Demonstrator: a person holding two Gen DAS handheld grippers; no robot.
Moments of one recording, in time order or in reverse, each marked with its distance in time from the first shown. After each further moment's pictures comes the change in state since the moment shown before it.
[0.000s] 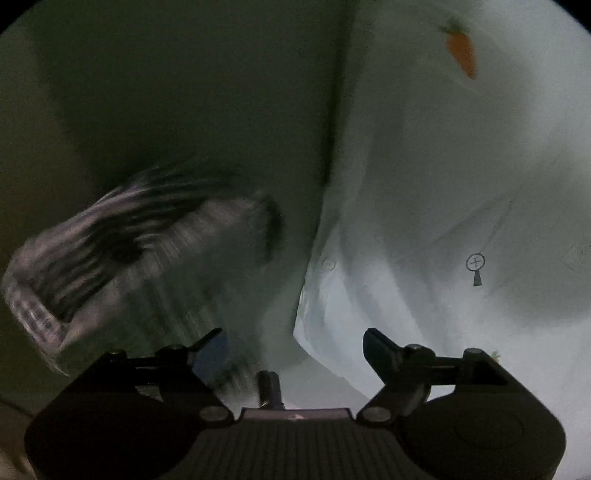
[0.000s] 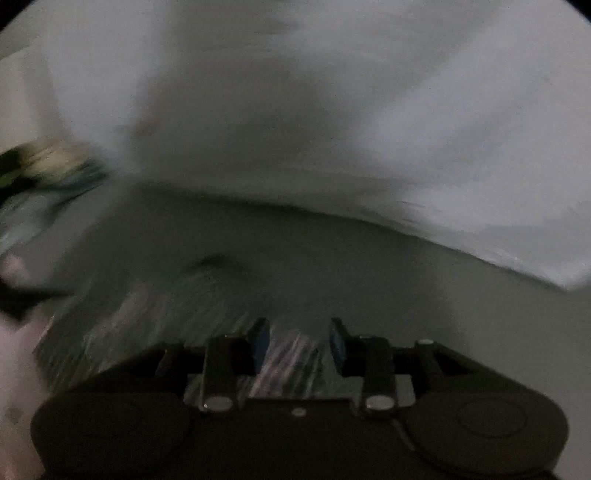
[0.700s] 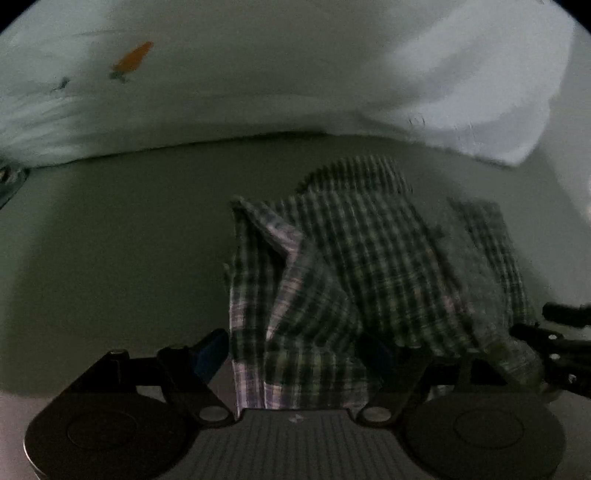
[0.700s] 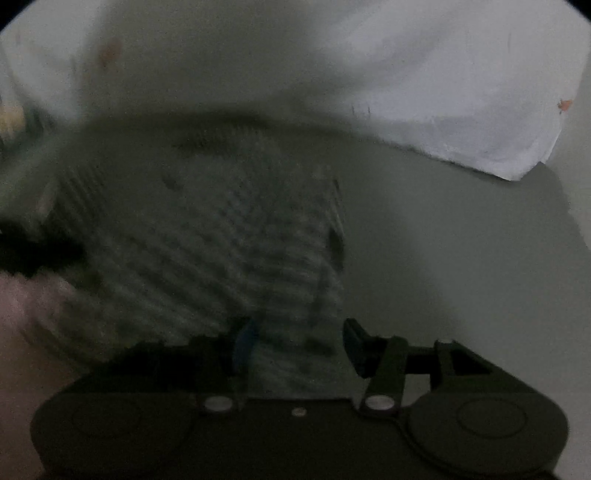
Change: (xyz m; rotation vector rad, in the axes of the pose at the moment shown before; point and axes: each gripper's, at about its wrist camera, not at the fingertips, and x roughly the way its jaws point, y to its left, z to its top) left arm 0.087 0.066 -0.096 1.482 -0.247 0.723; right arm 0.009 0.049 -0.158 0.020 0.074 -0.212
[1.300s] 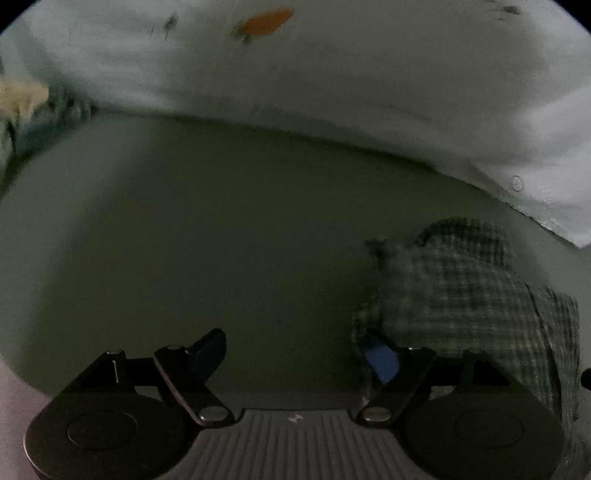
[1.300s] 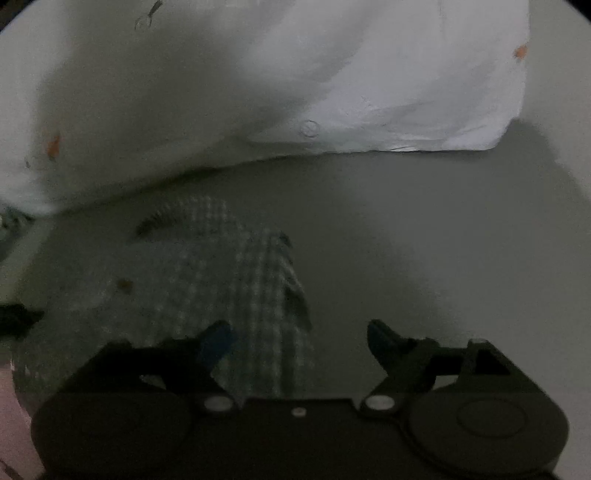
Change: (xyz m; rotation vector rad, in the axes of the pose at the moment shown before) left arm 0.009 0.089 0.030 -0.357 0.037 0.032; right arm 0.030 -0.069 0.049 0.292 -0.071 0.127
